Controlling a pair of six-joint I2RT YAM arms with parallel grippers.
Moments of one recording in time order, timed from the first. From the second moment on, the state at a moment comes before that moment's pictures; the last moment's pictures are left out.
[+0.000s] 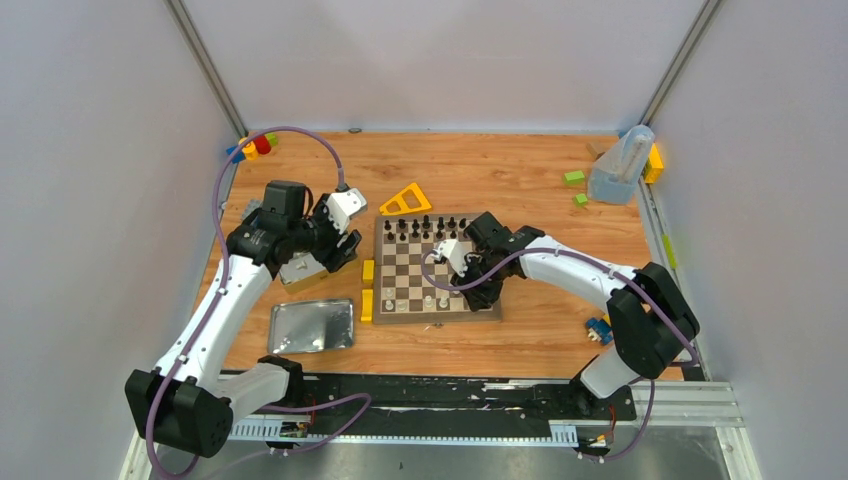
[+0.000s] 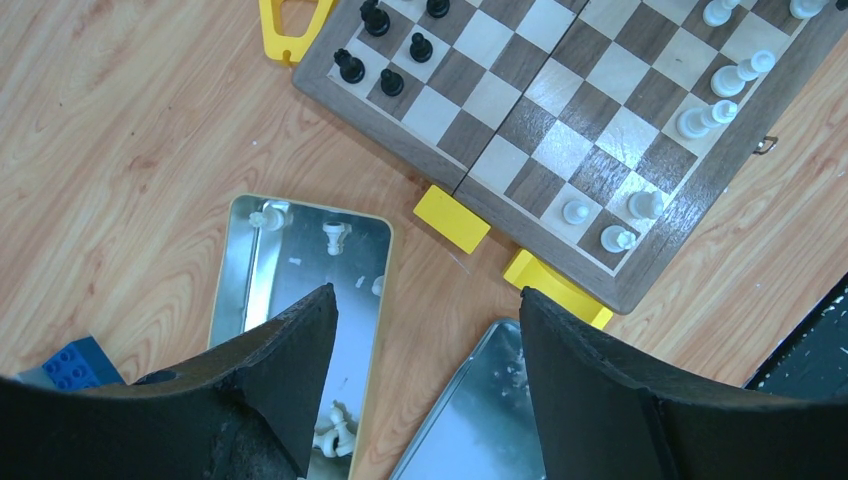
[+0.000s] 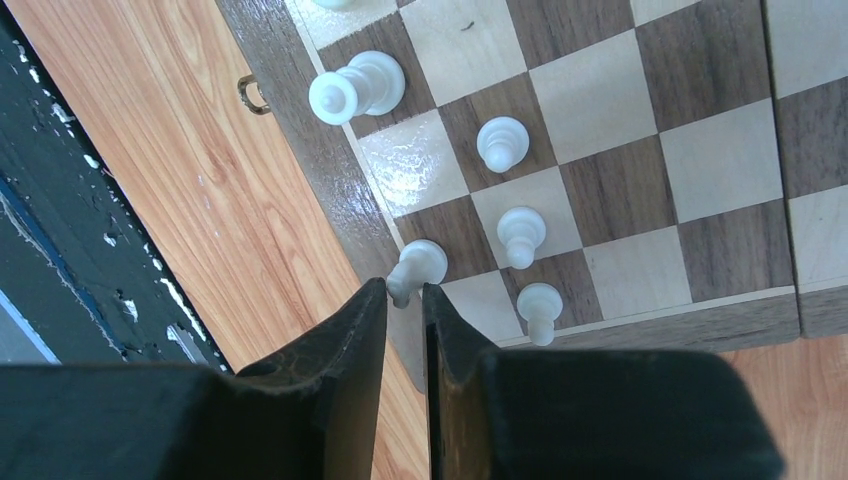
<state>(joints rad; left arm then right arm) -0.24 1.09 1.02 -0.74 0.43 0.55 0.70 1.55 1.00 -0.70 -0.37 -0.41</state>
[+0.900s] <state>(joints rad) -0.24 1.09 1.02 -0.74 0.43 0.55 0.70 1.57 1.02 -0.69 -0.36 -0.41</state>
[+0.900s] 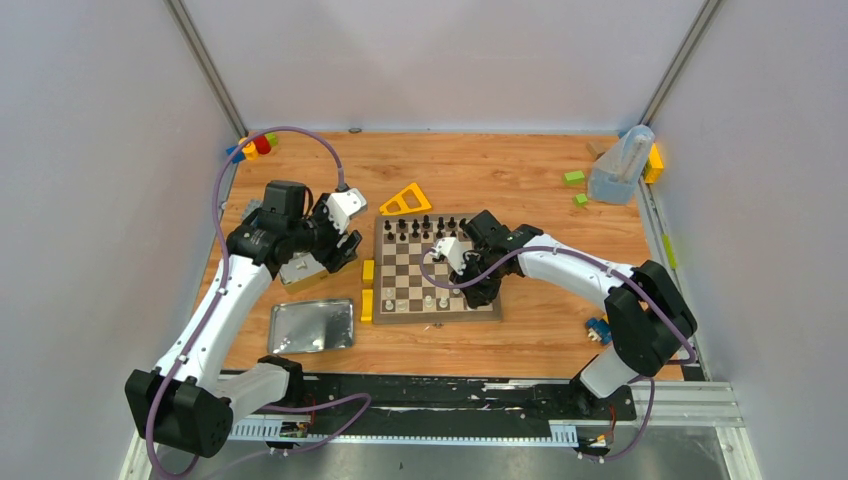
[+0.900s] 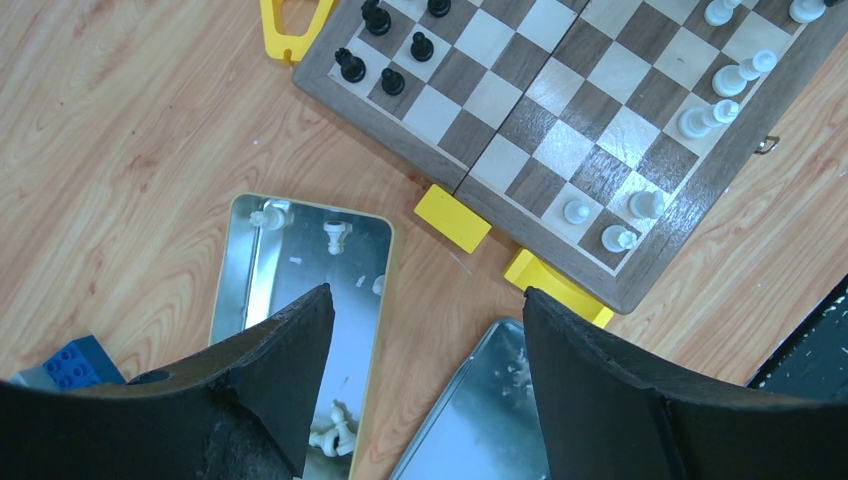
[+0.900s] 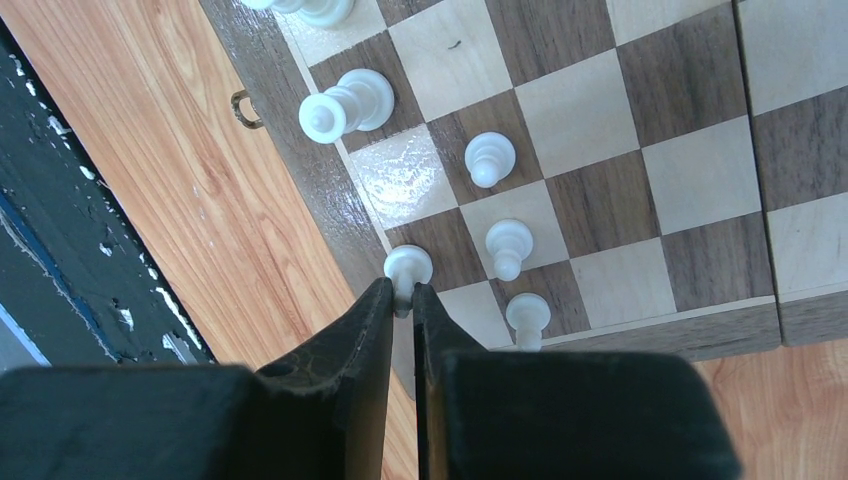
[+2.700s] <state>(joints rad) -0.24 1.08 1.02 -0.74 0.43 0.56 0.70 1.57 1.03 -0.67 -0.33 -0.41</state>
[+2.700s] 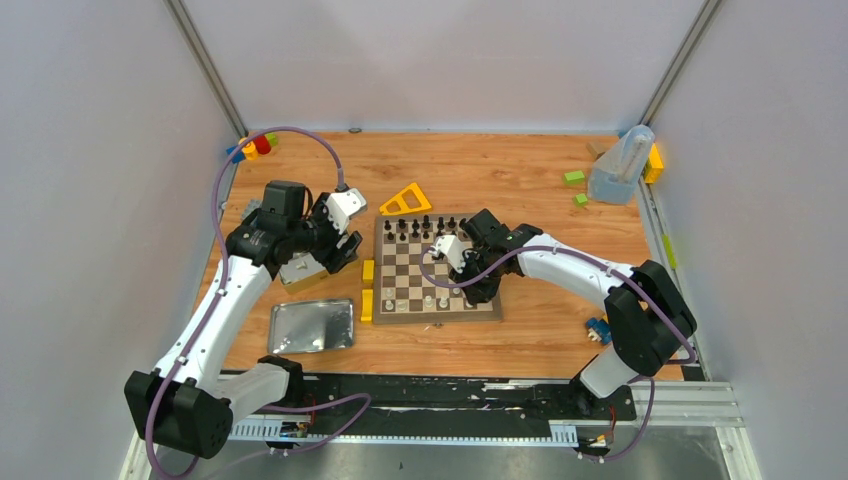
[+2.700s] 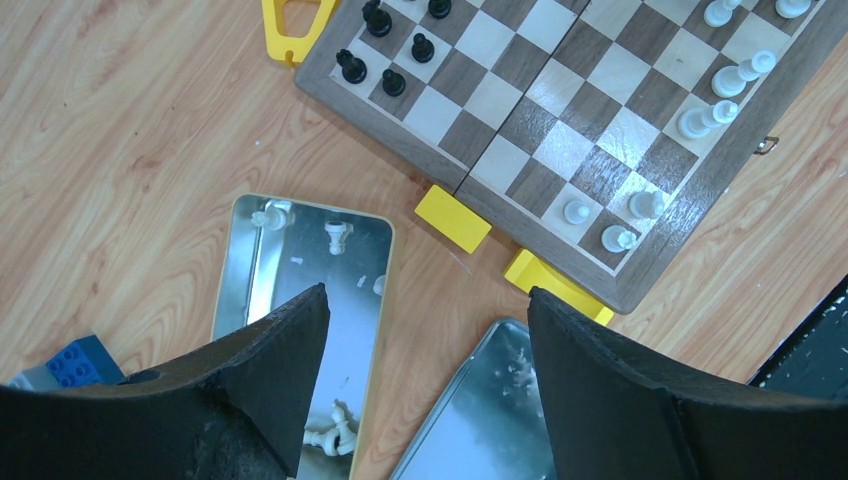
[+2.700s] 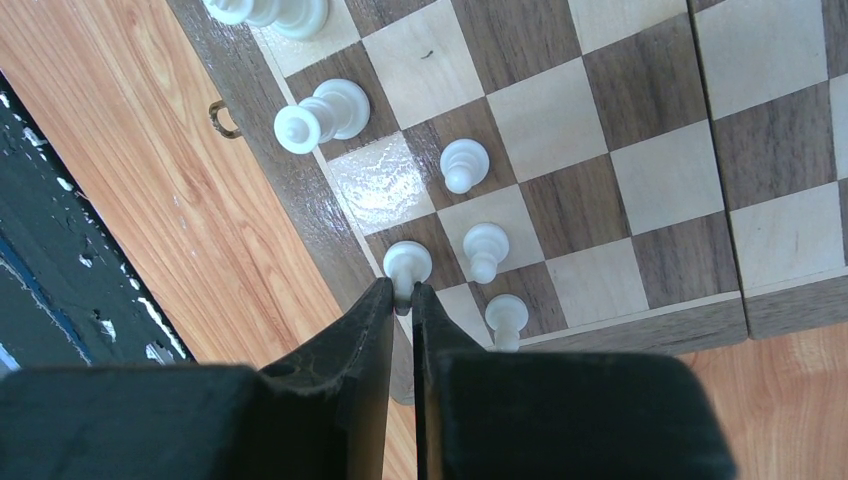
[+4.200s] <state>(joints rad) -0.15 1.15 1.02 -0.73 0.11 0.48 0.62 1.41 1.13 -0.71 -0.42 -0.43</state>
